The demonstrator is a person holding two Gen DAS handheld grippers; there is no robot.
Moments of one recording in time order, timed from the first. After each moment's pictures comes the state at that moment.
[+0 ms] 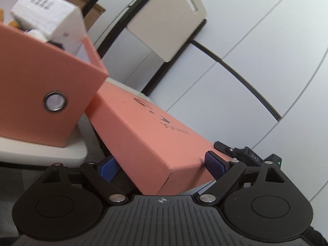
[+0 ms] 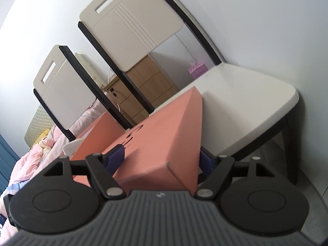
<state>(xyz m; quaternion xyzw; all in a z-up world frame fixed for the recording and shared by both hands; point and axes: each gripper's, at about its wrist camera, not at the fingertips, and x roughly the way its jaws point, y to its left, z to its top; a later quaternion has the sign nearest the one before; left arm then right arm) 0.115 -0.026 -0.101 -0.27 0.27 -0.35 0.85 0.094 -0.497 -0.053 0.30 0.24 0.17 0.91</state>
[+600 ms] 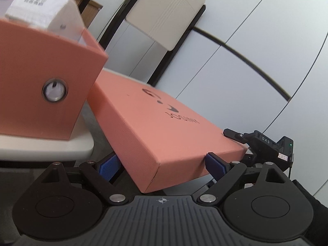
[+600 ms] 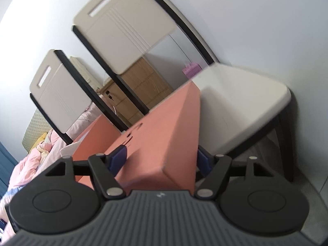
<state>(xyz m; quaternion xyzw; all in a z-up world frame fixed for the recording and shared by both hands) 0.117 -0.038 -0.115 -0.23 0.30 -0.34 0.86 0.096 -0.511 -0.063 0.33 0.27 0.15 0.89</state>
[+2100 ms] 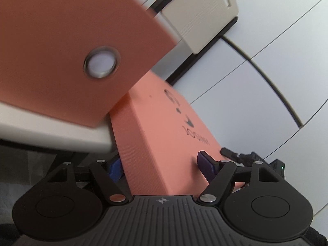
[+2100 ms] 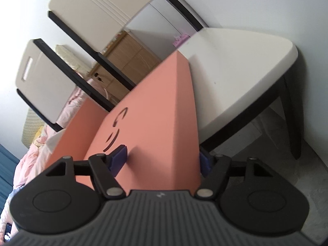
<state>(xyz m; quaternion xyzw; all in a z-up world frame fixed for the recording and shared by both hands) 0.137 -0.010 -0.146 -0.31 0.32 -0.31 0.84 0.121 -0.500 -0.099 0.34 0.32 0.16 0.87</state>
